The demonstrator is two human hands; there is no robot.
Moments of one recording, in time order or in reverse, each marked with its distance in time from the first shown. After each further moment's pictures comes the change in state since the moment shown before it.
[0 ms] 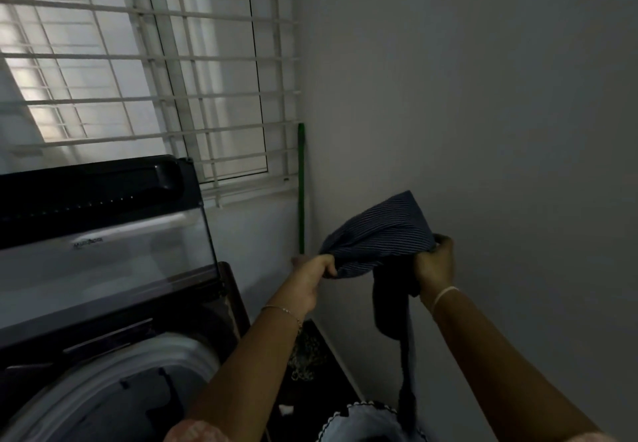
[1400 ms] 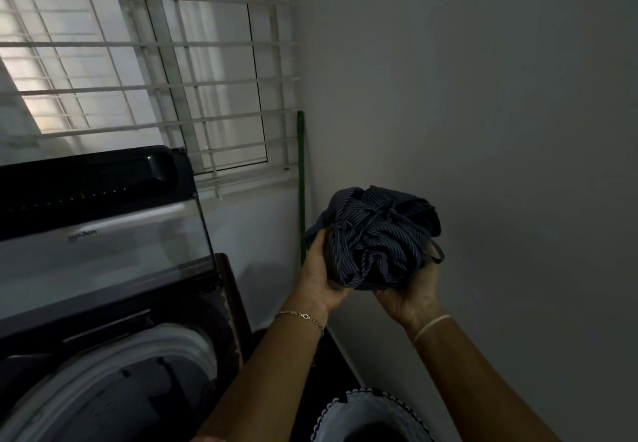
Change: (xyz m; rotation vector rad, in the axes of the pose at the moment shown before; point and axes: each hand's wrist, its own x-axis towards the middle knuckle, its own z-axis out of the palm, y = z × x) left_hand -0.011 -0.010 0.034 -0.696 -0.376 -0.112; right_hand -0.041 0.001 0.009 1.015 -0.445 0.534
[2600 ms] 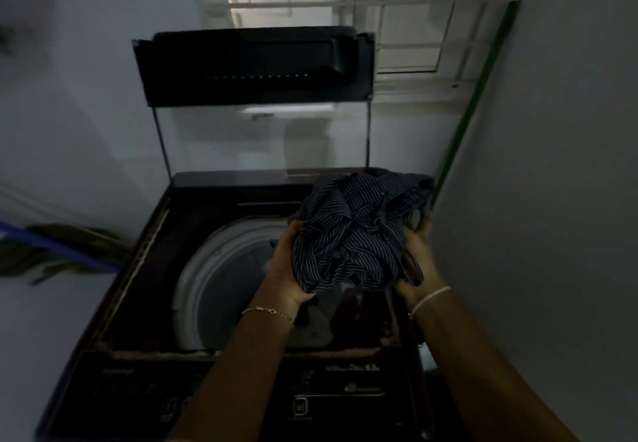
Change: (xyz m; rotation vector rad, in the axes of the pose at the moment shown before) left_hand -0.147 0.104 -0.237 -0.203 0.375 0.201; right_hand 0.044 0.247 0.027 -0.580 -0.107 0.355
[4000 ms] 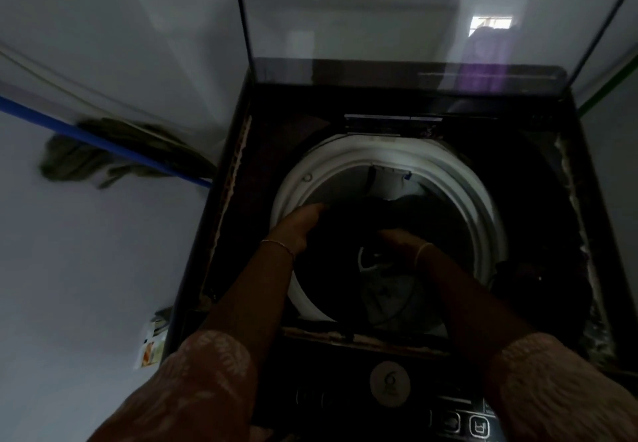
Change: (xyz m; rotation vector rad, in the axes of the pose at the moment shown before) left_hand 0.056 0.110 -0.243 0.574 0.528 -0.321; right_hand 0.072 0.228 0.111 -0.844 -0.008 0.831
